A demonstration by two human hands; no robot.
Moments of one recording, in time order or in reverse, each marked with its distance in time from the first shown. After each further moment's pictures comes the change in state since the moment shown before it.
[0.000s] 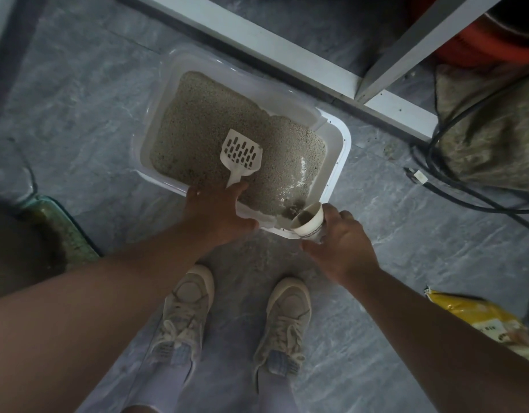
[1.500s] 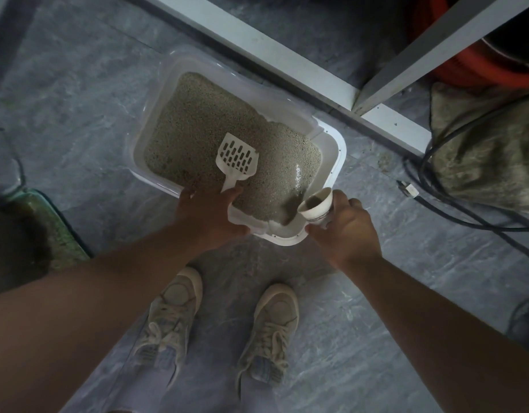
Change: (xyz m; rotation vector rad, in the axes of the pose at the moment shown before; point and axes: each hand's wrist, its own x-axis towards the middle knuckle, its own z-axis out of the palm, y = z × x) left_hand 0.005 -0.006 0.004 0.019 -0.016 0.021; right_hand 0.031 0.005 -0.027 0.013 0.054 0.042
